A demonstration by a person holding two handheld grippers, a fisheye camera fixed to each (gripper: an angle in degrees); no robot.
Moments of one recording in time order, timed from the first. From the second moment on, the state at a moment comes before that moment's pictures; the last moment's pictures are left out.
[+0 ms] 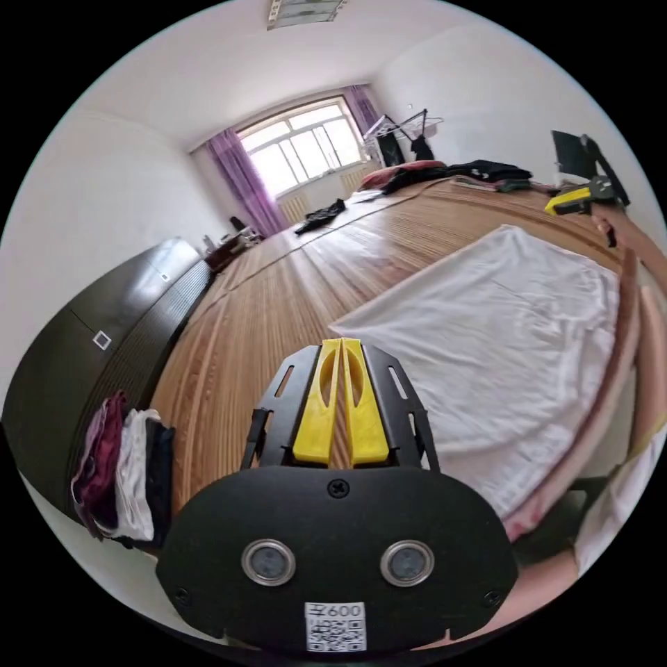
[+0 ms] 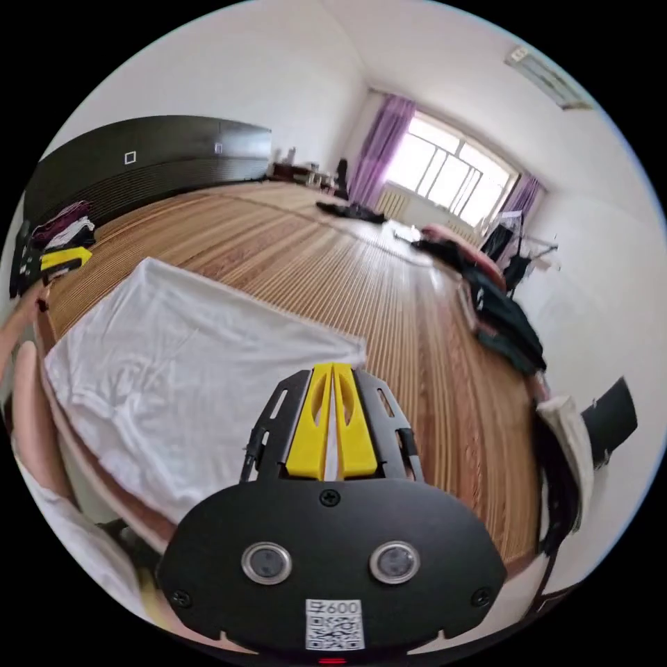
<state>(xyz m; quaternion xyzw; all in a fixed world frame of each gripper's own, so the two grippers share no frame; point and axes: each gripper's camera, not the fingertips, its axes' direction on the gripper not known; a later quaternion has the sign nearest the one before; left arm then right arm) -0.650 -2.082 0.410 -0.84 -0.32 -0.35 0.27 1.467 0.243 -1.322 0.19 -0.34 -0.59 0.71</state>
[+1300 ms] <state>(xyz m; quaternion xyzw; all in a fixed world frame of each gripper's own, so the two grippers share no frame) -0.553 -2.119 0.383 -0.74 -0.24 -0.56 0.29 1.635 0.397 -1.263 0.08 -0.50 -0.60 0.62</state>
